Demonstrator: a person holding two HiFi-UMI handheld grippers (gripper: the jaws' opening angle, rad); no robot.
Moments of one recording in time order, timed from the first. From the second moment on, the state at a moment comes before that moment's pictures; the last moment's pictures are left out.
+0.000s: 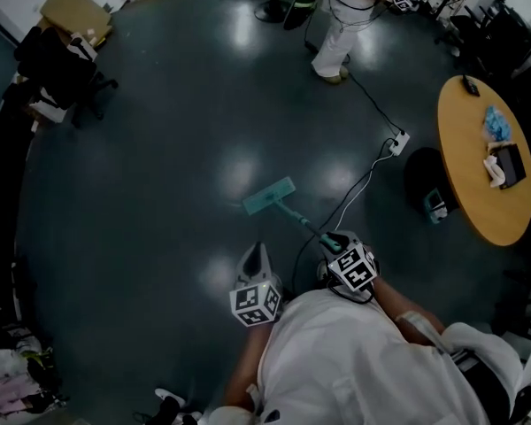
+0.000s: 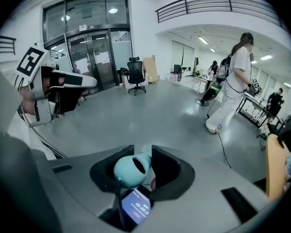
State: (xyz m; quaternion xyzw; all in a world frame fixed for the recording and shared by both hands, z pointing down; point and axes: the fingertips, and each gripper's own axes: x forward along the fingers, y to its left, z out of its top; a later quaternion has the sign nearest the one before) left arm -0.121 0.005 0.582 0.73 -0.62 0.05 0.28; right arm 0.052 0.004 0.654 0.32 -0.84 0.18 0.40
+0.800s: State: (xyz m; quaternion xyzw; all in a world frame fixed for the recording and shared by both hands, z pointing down) left arm -0.124 0.012 0.576 0.73 -0.62 0.04 0.27; right arm 0.032 0.005 0.648 0.31 -0.86 0.16 0.38
